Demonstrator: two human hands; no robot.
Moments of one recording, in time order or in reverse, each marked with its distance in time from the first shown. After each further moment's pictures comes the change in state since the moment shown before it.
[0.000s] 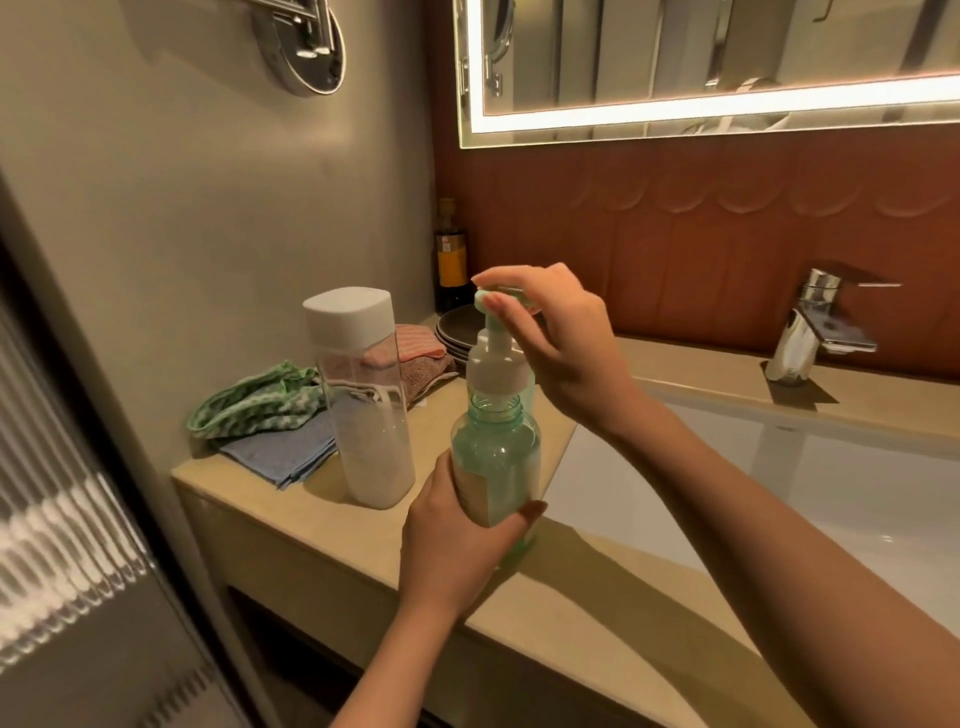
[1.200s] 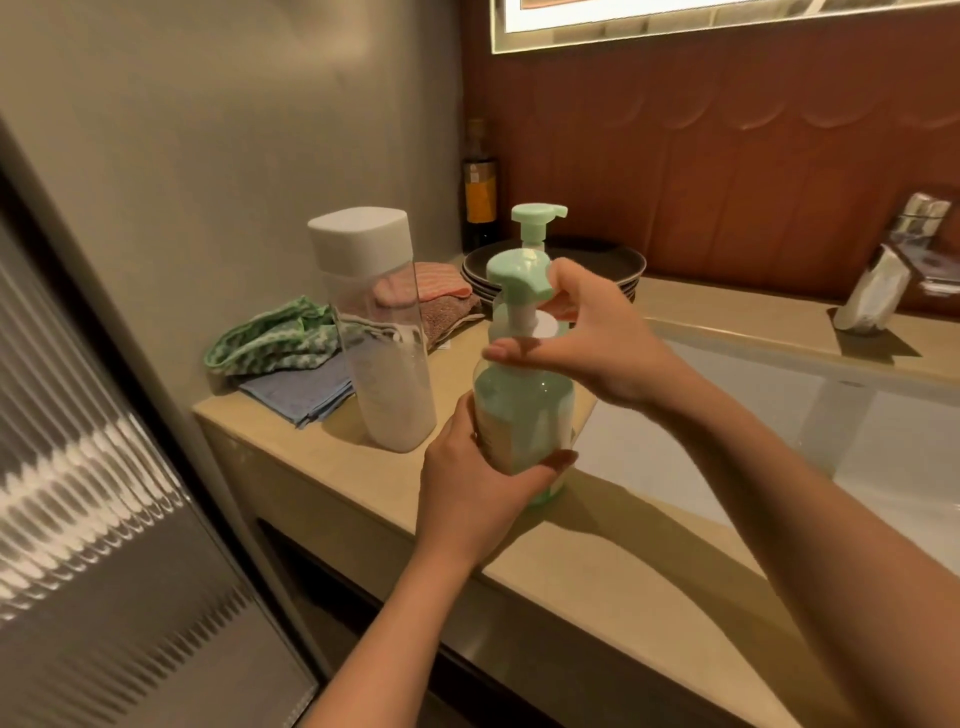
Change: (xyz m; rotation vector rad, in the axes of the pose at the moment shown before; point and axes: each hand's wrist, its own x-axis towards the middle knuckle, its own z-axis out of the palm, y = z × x) left_hand -0.001 0.009 -0.003 -0.062 -0.019 -0.018; right_hand -0.026 0.017 0.009 0.275 -0.360 0.385
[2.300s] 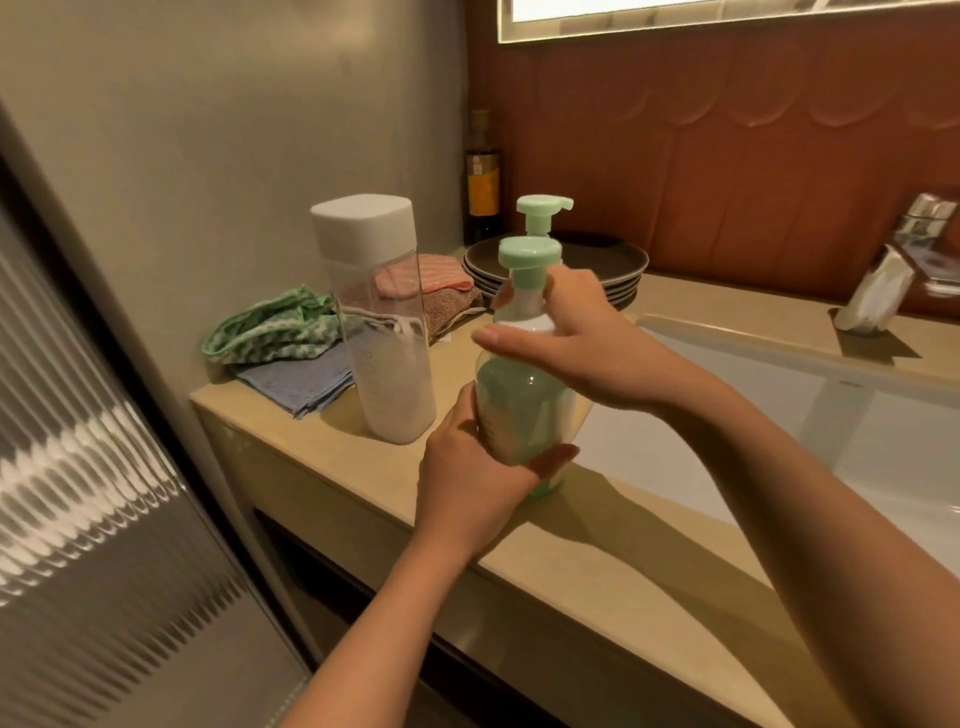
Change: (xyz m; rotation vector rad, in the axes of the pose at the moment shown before) left_hand 0.003 -0.001 0.001 -0.037 -0.021 -0.037; right_hand -0.001 -0.013 0.007 -0.160 -0.149 -0.095
